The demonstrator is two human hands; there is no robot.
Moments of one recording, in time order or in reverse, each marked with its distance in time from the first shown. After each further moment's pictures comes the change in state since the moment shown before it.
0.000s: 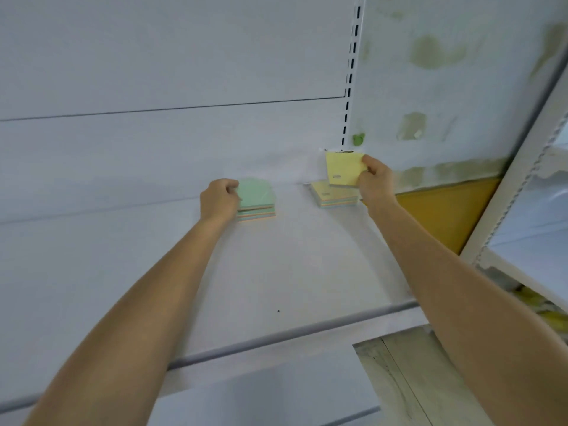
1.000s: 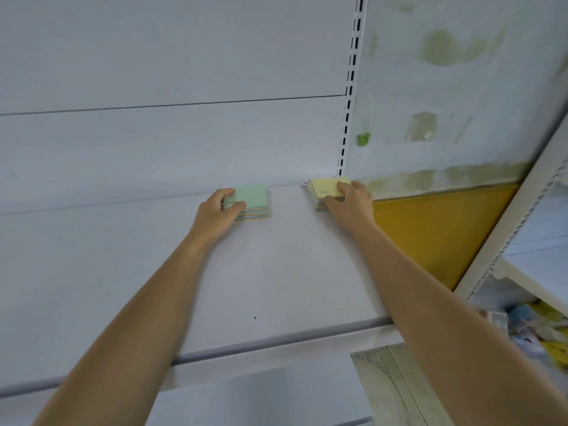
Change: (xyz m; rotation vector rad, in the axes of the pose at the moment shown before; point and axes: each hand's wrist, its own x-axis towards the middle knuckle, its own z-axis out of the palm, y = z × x) left_hand -0.027 -0.007 0.006 -0.089 -0.101 -0.019; right_hand -0.005 0.025 0.012 -0.627 -0.239 -0.142
